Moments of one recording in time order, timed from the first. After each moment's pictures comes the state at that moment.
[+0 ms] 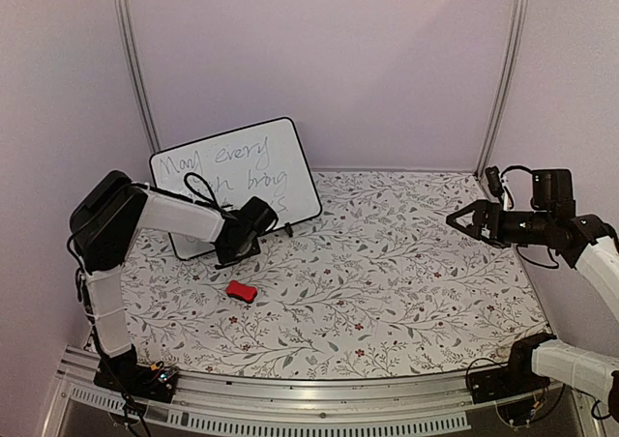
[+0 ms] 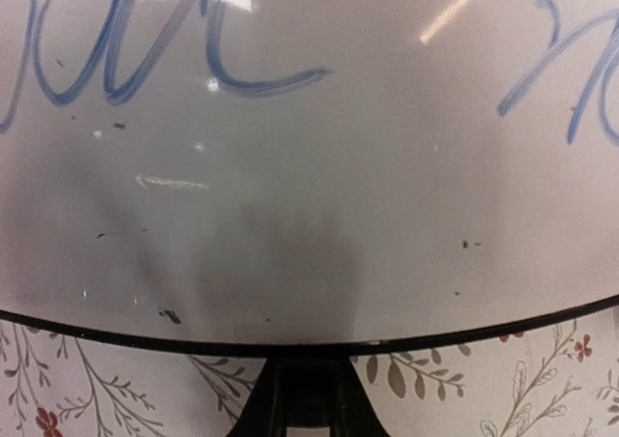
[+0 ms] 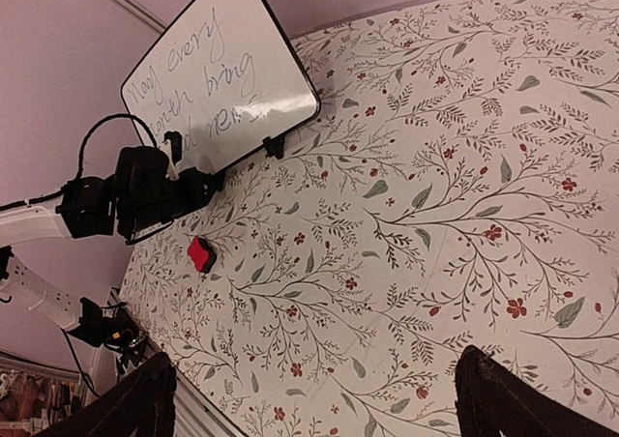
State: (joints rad) left arm -0.66 1.97 1.14 -0.36 -0.63 -0.94; right arm 0.14 0.85 0.81 -0.57 -0.62 0.35
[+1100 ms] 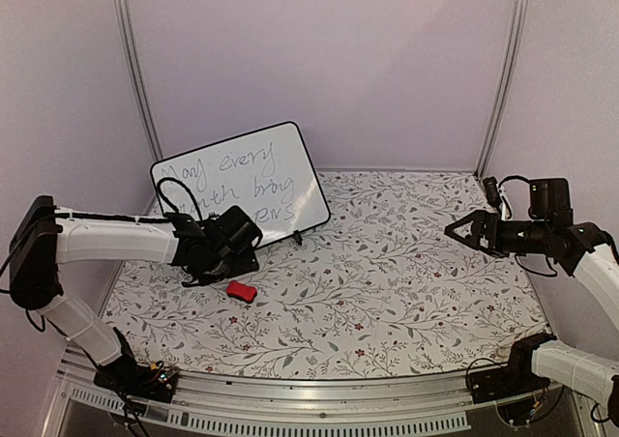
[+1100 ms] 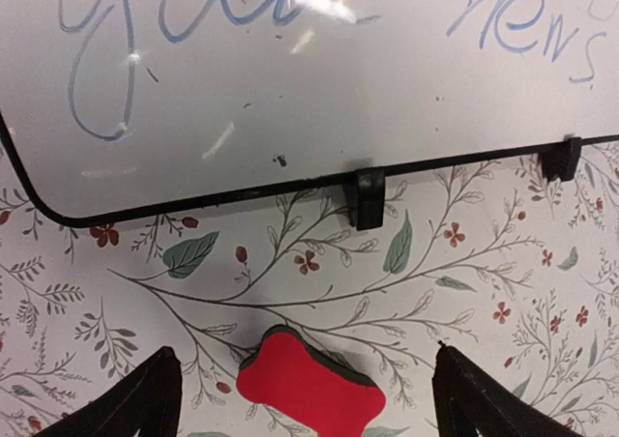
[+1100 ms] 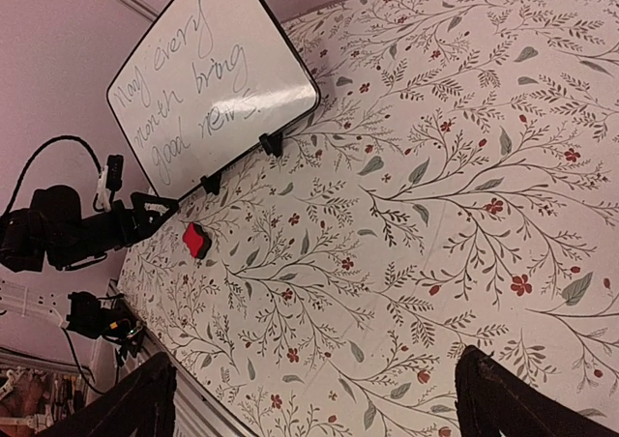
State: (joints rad) left arm -0.85 1.55 0.94 -0.56 -0.52 -1.11; right arm 0.15 0.82 0.74 -0.57 -0.62 0.36
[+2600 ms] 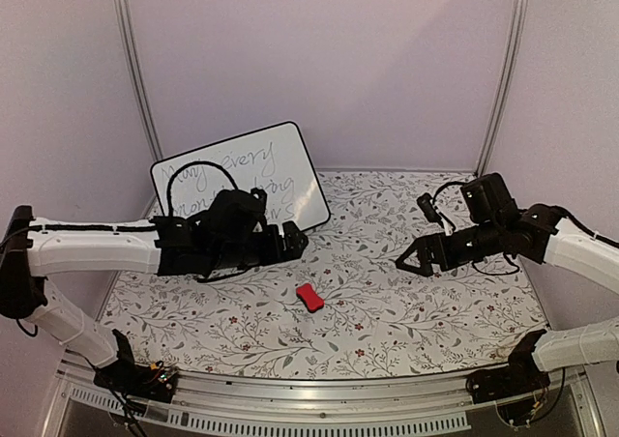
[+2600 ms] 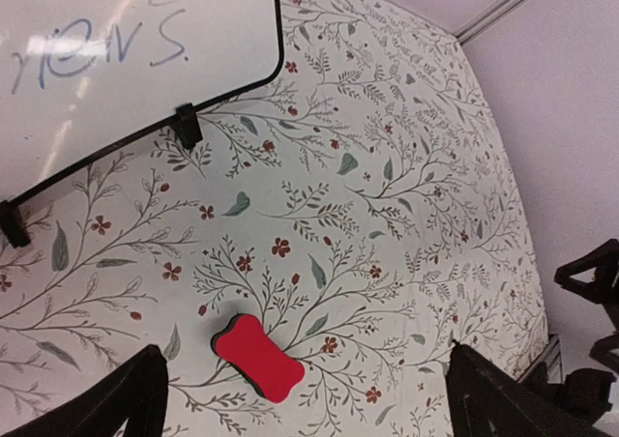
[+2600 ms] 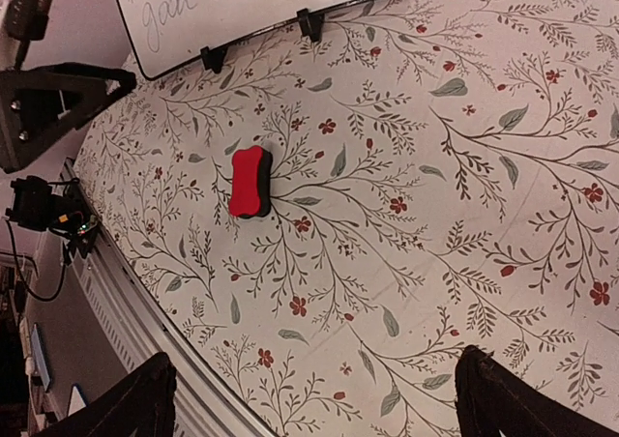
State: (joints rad) left arm -1.00 1.50 0.95 -0.14 -0.26 -0.89; right arm 0.58 1.04 0.83 -0.58 -0.39 0.32
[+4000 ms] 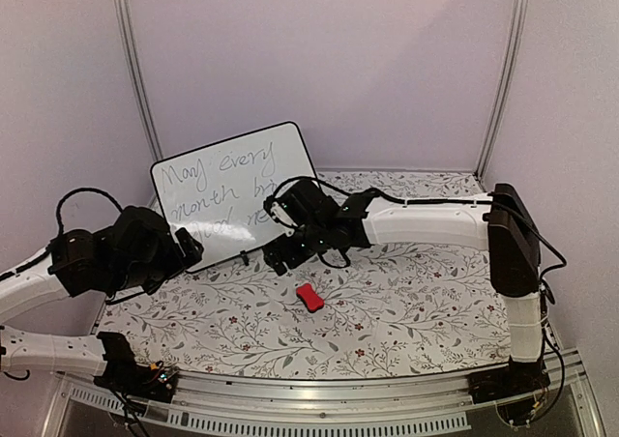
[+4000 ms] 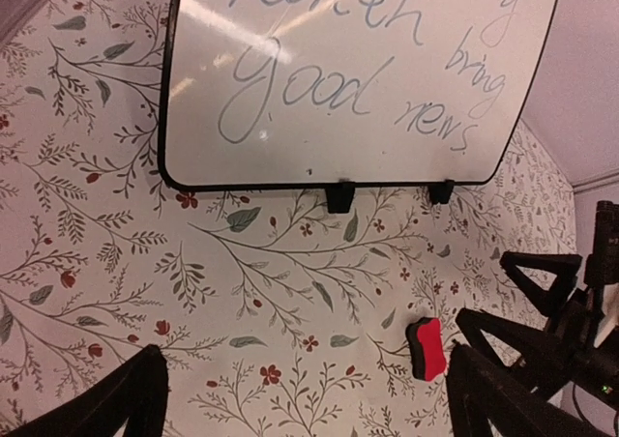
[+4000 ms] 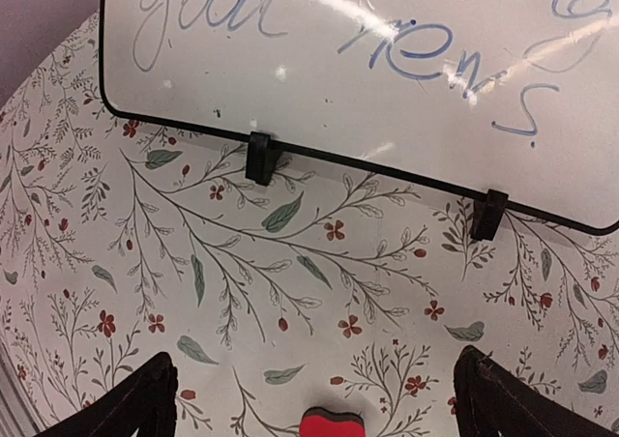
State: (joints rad) left arm -0.87 0.83 0.76 -0.80 -0.50 -1.22; right arm 1.07 2.08 1.68 -0.44 0.13 0.24
